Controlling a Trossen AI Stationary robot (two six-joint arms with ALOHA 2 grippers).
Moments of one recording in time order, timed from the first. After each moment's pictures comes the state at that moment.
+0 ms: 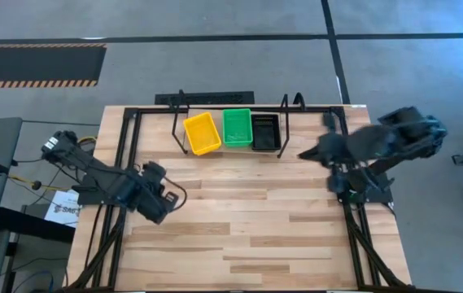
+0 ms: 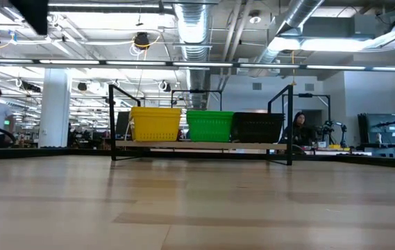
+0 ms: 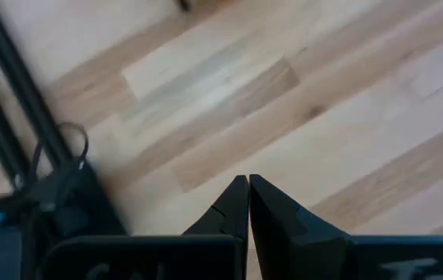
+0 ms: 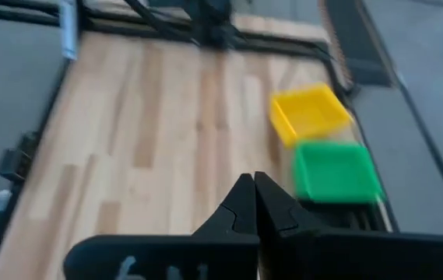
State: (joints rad) left arm -0.52 1.37 1.35 -1.57 -0.41 -1.59; right arm 0.39 1.31 1.97 -1.36 0.43 0.14
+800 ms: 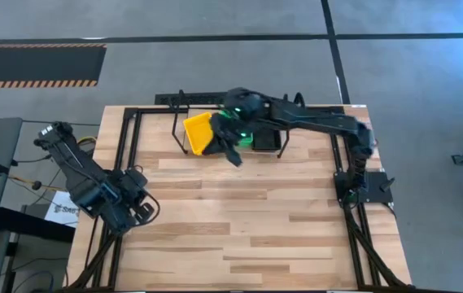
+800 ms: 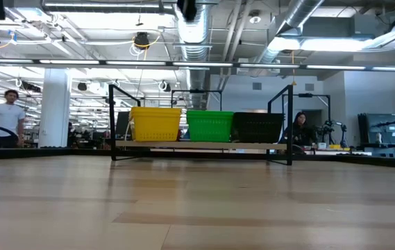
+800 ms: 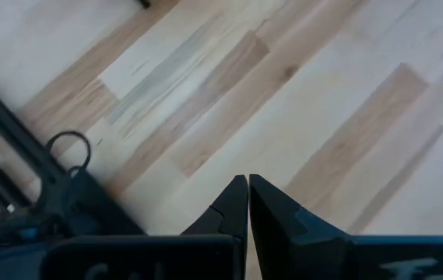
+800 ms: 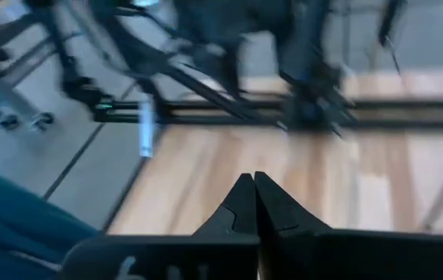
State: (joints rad) left arm -0.81 1.19 1.23 -1.57 -0.45 -1.62; right arm -0.19 1.89 1.97 -0.56 -0.56 -0.01
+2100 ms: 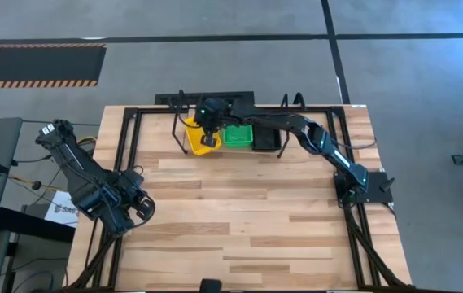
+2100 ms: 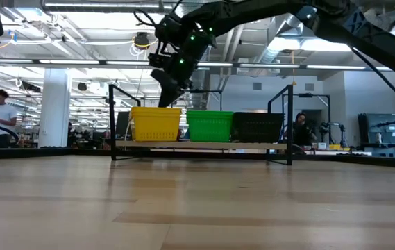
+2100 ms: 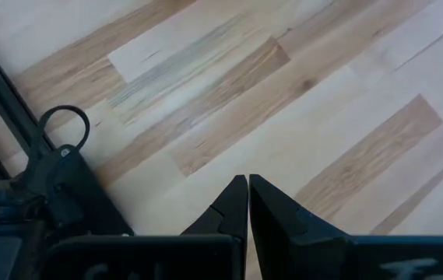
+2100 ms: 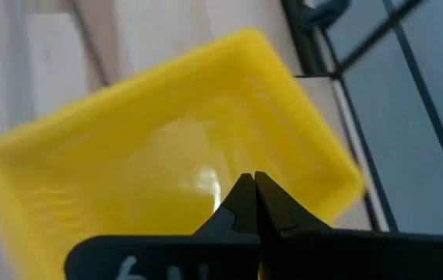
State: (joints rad) left arm -0.86 1.15 1.11 -1.55 -0.49 -1.84; right arm -0.32 2.40 2.35 -0.82 0.14 -0.19
